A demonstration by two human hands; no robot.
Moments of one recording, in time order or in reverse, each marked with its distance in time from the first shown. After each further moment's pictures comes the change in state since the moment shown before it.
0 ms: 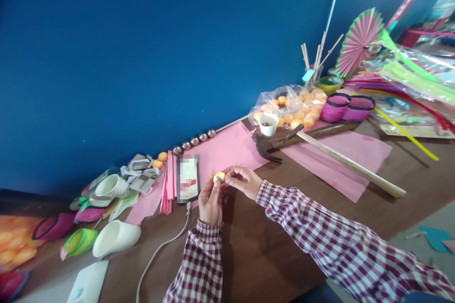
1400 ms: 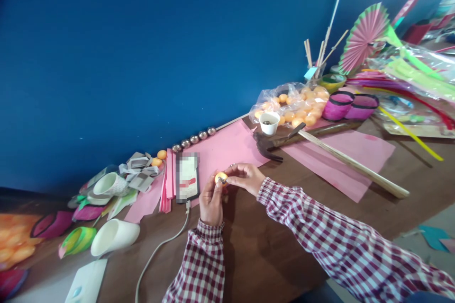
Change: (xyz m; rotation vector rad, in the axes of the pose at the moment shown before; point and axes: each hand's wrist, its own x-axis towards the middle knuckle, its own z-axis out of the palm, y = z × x) left_hand -0.003 0.000 -0.001 0.239 0.030 0.061; right_hand 0.000 0.003 -0.003 0.173 0.070 0.151
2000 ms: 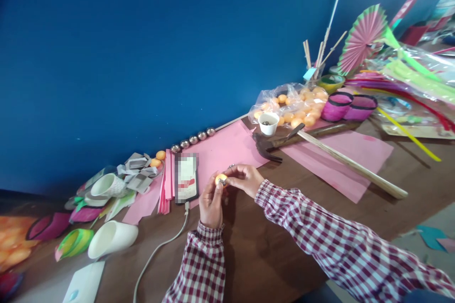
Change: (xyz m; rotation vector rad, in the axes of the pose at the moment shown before) left_hand -0.002 -0.002 0.001 0.037 0.024 0.045; right_hand 0.002 0.001 0.003 -0.046 0.050 -0.007
